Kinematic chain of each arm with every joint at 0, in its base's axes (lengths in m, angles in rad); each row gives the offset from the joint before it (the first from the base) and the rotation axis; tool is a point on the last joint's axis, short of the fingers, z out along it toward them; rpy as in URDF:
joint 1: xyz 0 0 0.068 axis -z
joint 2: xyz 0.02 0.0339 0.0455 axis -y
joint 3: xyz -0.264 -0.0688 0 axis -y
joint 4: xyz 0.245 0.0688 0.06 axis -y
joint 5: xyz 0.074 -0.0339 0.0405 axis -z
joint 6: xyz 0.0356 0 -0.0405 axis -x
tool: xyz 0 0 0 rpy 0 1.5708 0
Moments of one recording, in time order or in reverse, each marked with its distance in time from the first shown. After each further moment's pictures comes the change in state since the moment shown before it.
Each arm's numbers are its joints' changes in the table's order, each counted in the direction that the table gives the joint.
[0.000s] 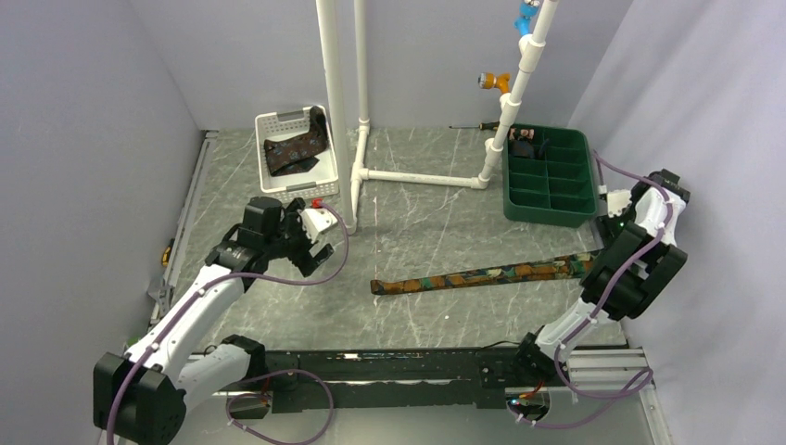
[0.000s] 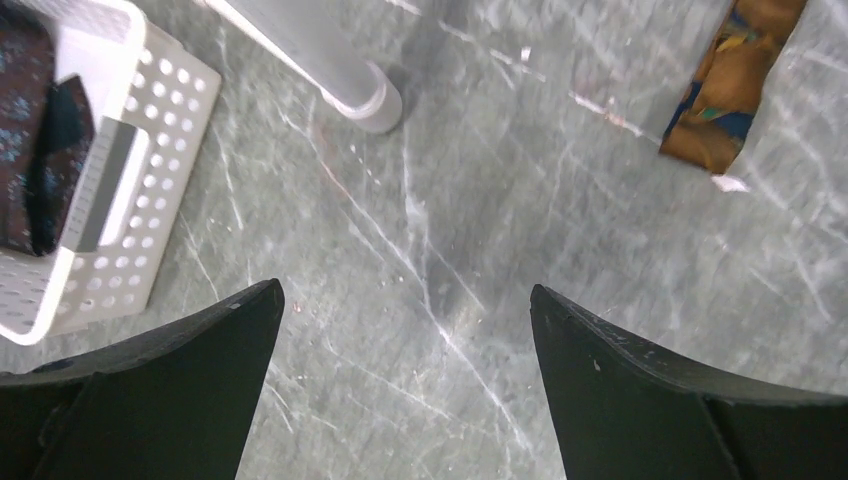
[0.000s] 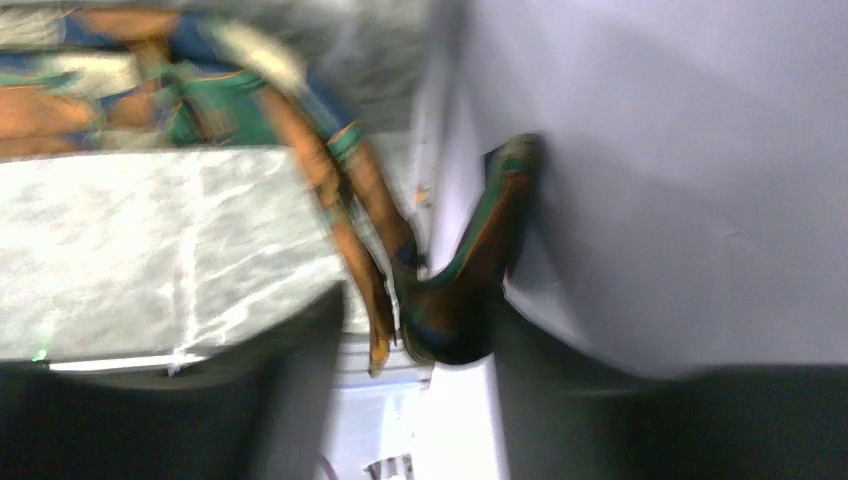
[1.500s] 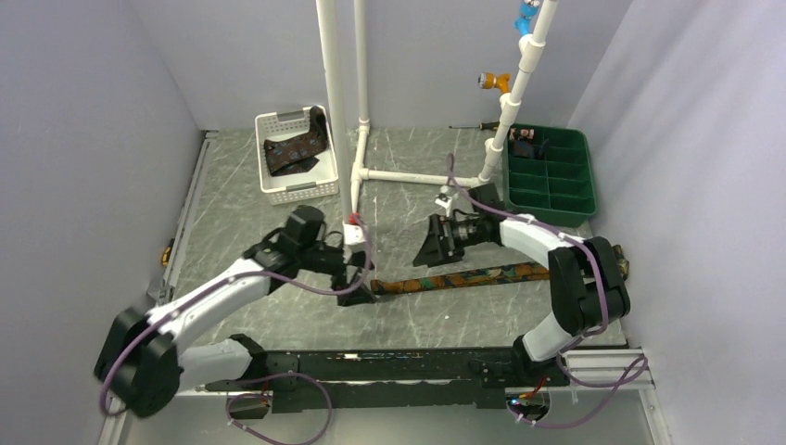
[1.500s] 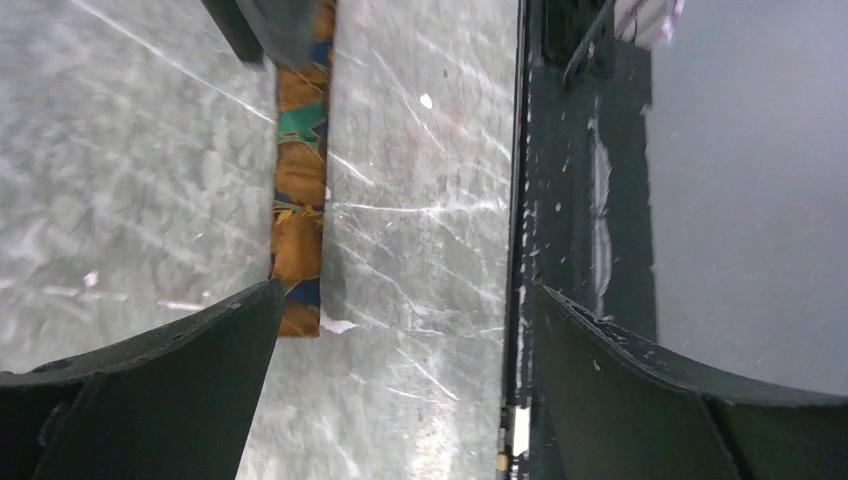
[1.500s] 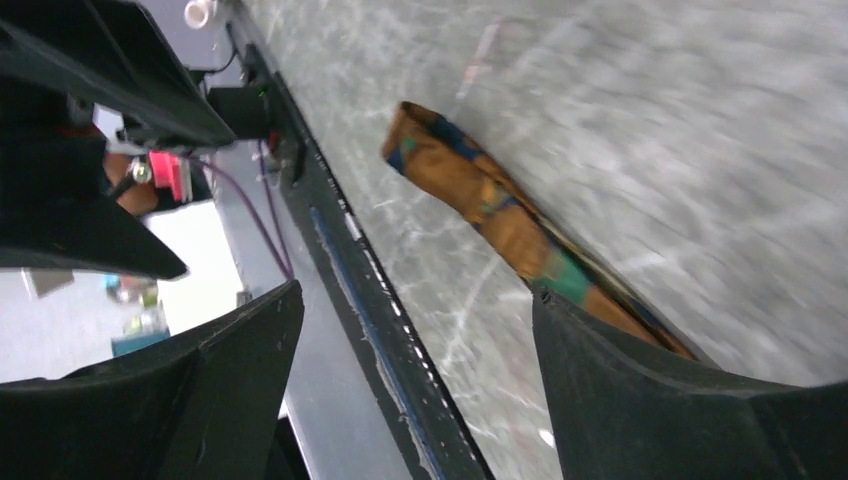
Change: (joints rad) left arm 0.314 -0.225 -0.002 0.204 0.465 0.296; right arm -0.937 0.185 -0.551 0.632 -1.029 -0.965
